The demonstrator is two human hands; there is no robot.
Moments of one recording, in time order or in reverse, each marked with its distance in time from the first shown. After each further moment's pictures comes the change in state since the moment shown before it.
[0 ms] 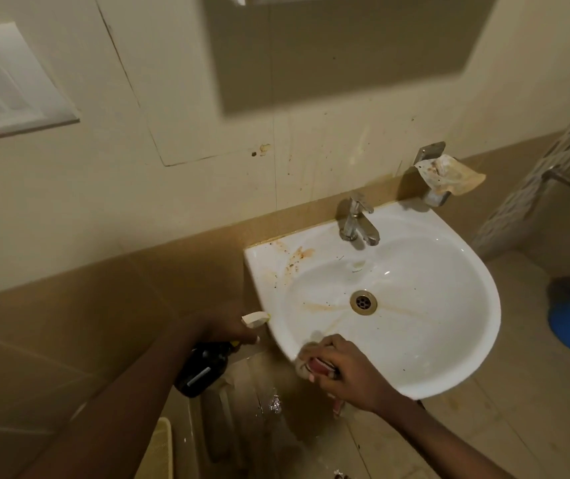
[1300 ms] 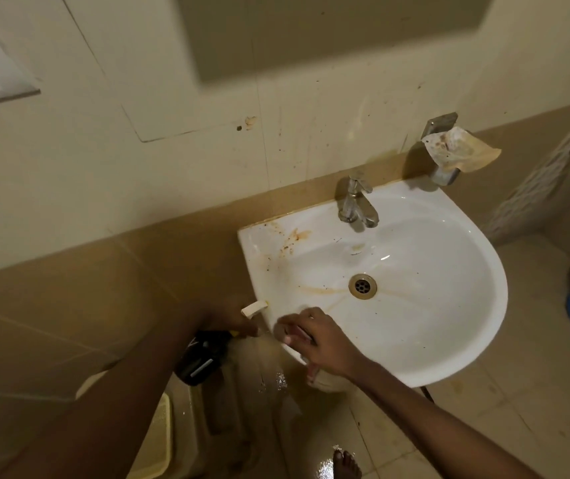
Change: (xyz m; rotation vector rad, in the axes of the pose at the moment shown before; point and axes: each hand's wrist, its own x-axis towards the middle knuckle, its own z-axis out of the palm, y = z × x) left_hand 0.006 0.020 0.020 -0.019 -0.084 -0.031; right_hand 0.032 0.005 0.008 0.073 -0.008 -0.017
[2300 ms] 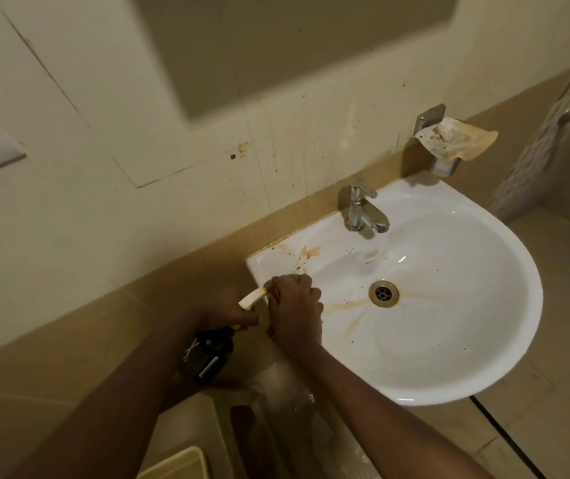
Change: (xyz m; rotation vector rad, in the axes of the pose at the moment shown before) left_hand 0.017 -0.014 -0.069 0.102 0.116 0.093; right_hand 0.119 -0.053 0.045 -0.082 0.615 0.428
